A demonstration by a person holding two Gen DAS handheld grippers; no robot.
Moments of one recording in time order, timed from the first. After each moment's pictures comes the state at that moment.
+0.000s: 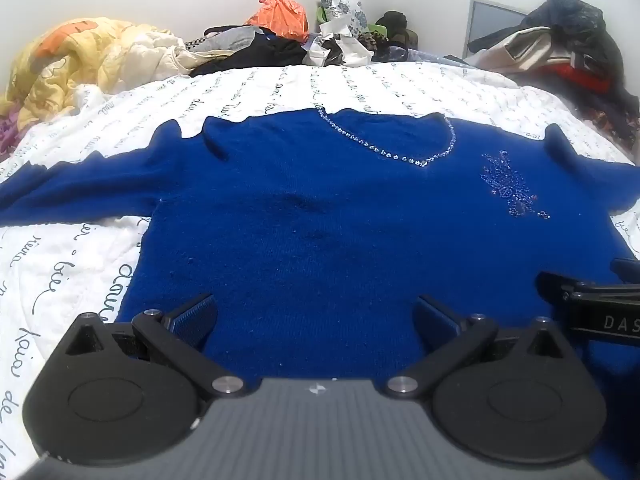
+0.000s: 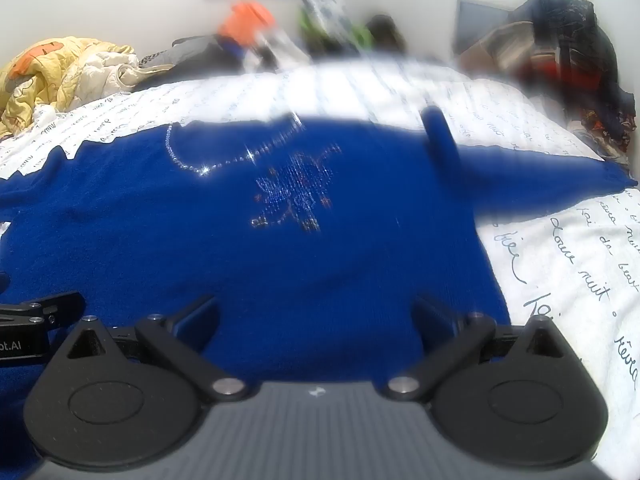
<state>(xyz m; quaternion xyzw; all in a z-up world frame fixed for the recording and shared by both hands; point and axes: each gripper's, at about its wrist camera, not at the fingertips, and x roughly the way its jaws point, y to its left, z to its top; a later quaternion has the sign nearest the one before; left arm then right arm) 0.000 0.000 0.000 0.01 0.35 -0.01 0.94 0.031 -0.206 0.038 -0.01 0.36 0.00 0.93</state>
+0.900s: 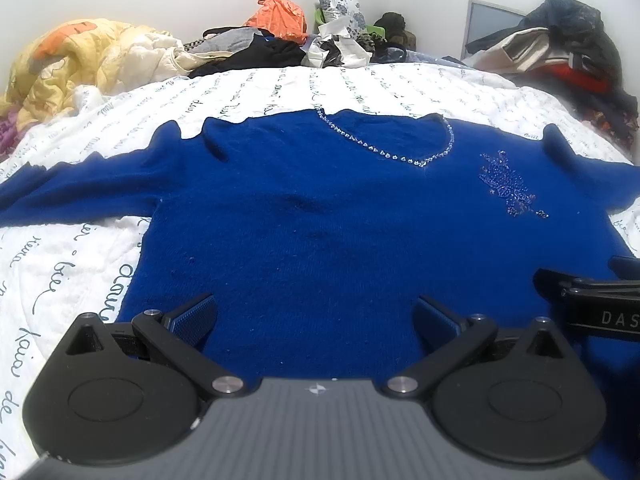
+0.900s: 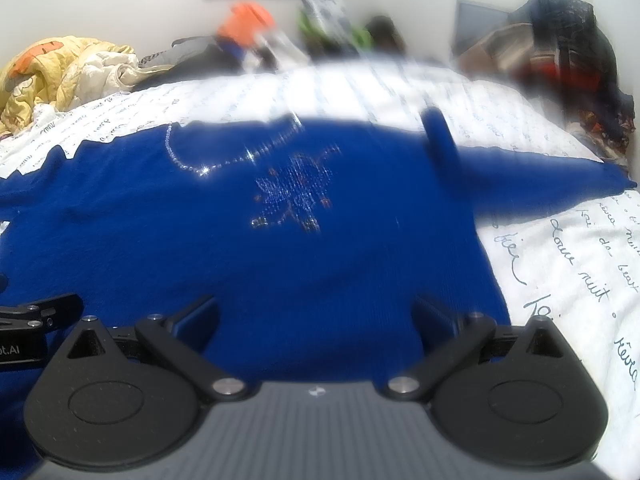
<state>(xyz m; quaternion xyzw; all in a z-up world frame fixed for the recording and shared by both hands) -0.002 -0.001 0.000 0.01 0.35 -0.01 0.94 0.032 -0.205 0.038 -0.01 0.35 0.00 0.93</state>
